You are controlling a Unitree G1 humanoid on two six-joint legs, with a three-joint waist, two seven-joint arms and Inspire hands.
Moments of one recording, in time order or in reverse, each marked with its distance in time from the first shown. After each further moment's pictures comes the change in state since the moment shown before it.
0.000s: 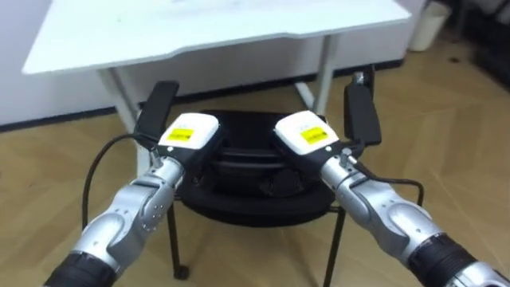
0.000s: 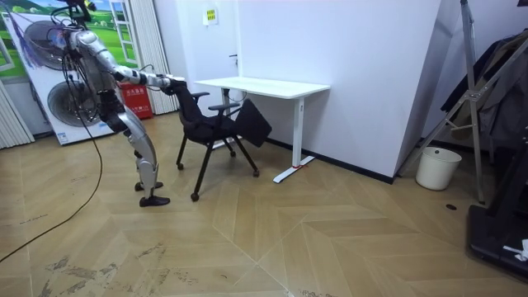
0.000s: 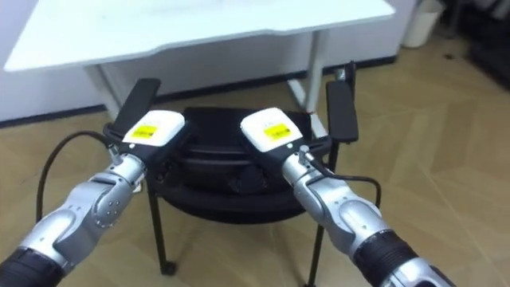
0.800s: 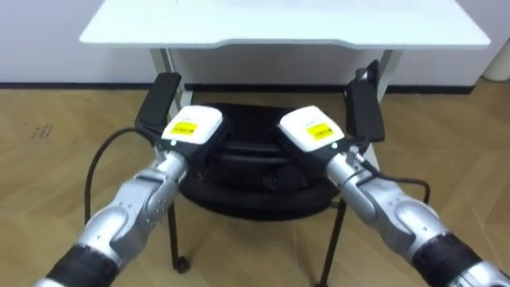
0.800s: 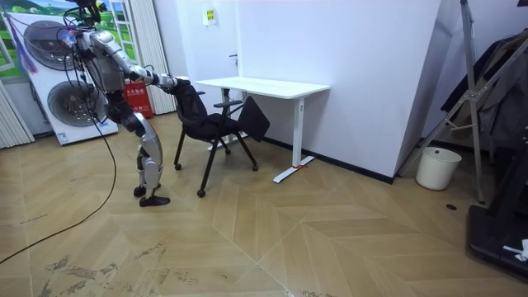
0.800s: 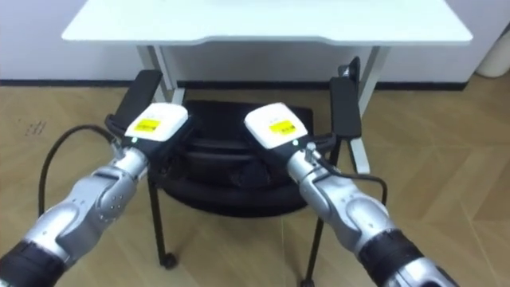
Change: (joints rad) left arm -0.016 0.000 -0.055 -0.019 -0.003 0.017 0.029; right arm 0.049 -0.024 -0.062 -0.001 -0.033 -0.060 -0.052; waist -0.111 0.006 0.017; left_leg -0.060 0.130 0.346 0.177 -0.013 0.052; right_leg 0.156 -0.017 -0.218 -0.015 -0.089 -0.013
